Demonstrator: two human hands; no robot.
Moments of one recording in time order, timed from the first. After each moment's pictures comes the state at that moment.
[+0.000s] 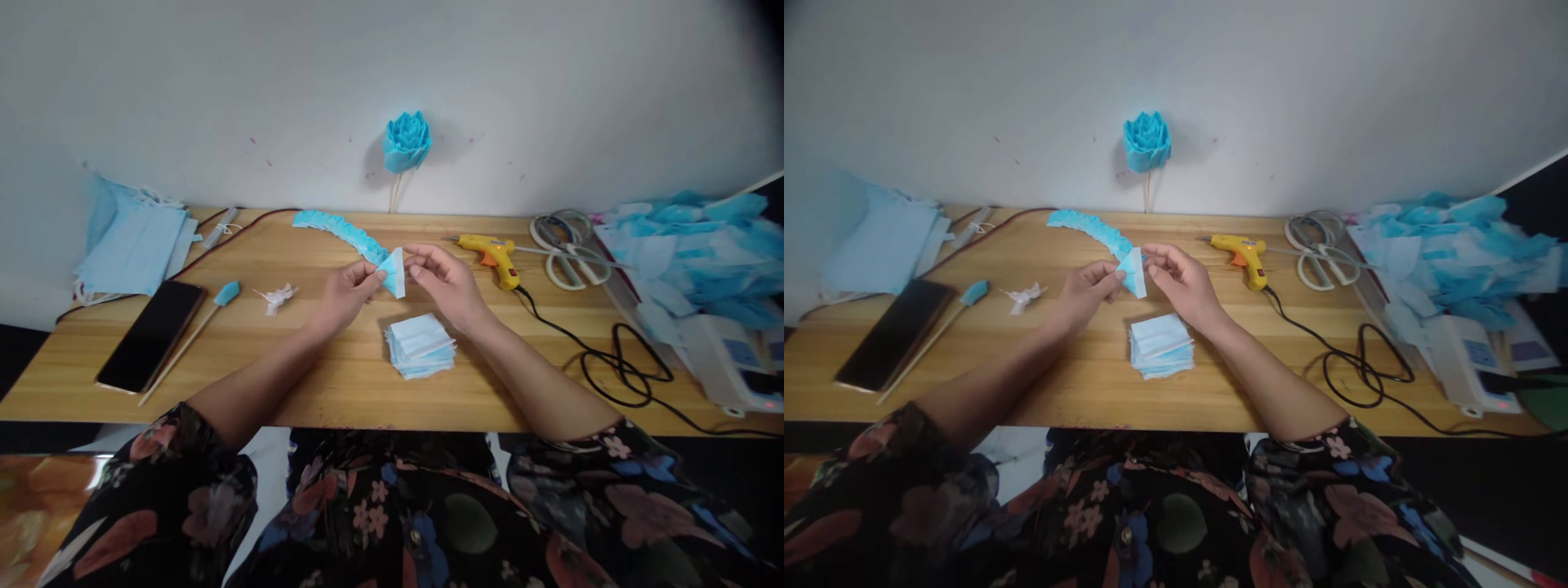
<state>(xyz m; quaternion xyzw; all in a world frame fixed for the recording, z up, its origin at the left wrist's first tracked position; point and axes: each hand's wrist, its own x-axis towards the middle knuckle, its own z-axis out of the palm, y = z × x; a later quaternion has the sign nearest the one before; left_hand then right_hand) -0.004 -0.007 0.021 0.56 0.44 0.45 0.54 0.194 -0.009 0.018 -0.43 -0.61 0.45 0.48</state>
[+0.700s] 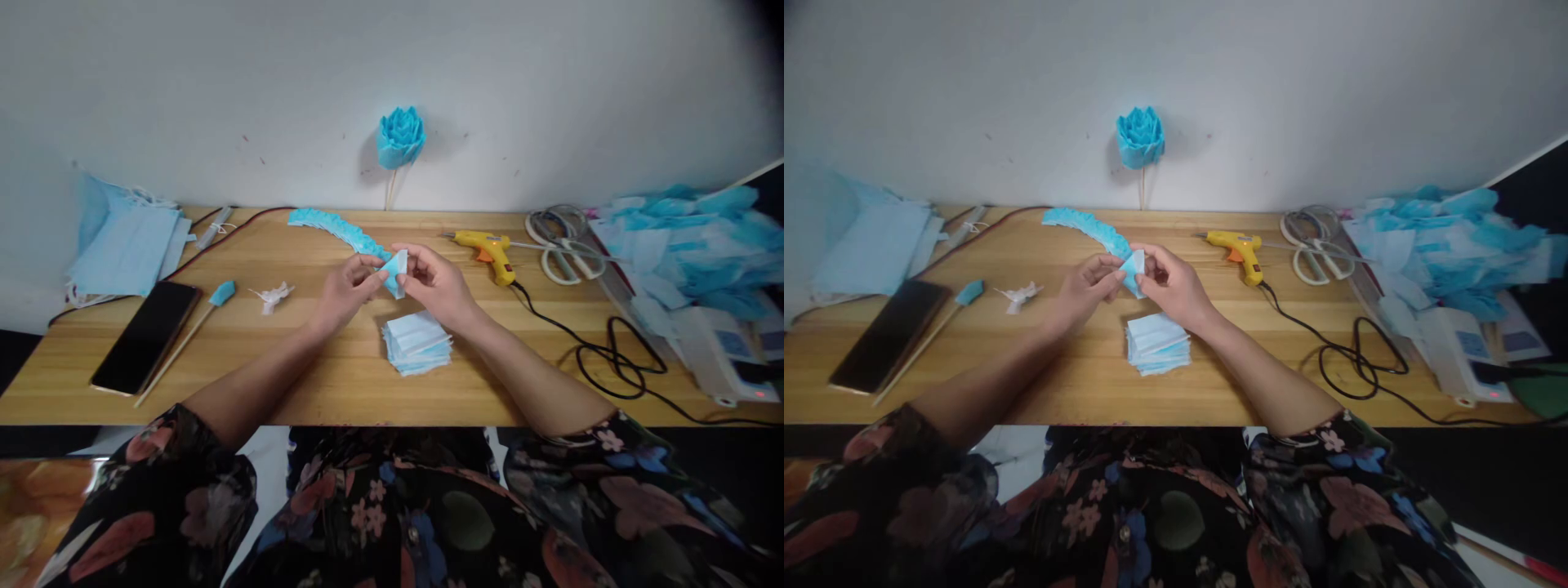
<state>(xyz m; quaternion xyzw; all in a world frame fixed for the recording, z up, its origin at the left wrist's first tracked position) 0.000 -0.007 0.017 0.54 0.42 0.47 0.56 0.189 -0.011 0.021 -0.43 -0.65 0.43 0.45</state>
